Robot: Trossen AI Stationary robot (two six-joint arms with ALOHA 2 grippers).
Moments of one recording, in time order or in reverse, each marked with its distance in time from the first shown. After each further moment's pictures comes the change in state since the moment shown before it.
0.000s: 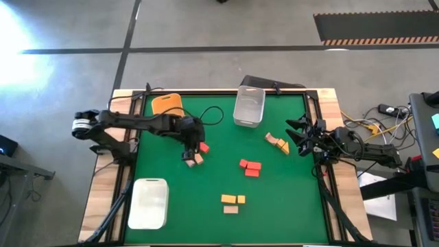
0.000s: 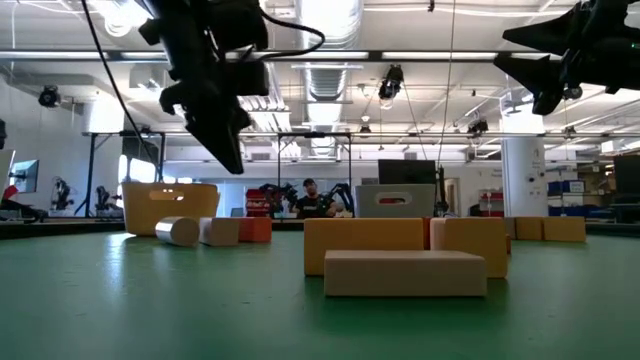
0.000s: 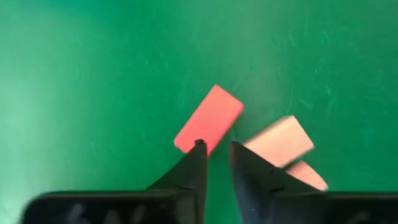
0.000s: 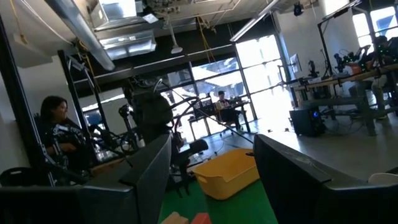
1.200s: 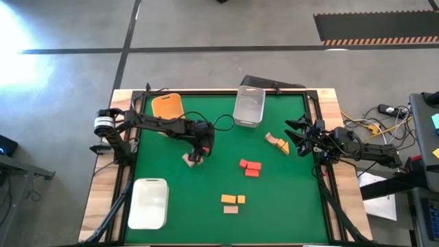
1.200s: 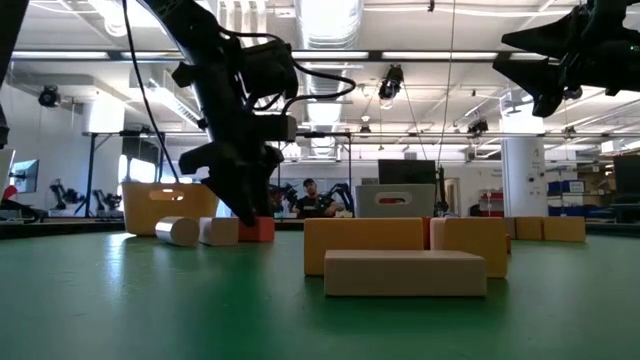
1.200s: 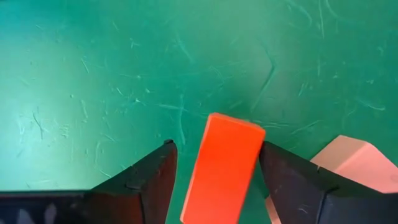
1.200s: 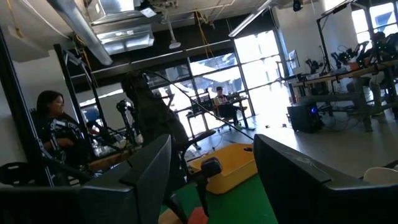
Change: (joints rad) left arm 0.023 0.239 0.021 0.153 -0.005 0.222; right arm 0.000 -0.001 0.000 -0.023 0.002 -0.003
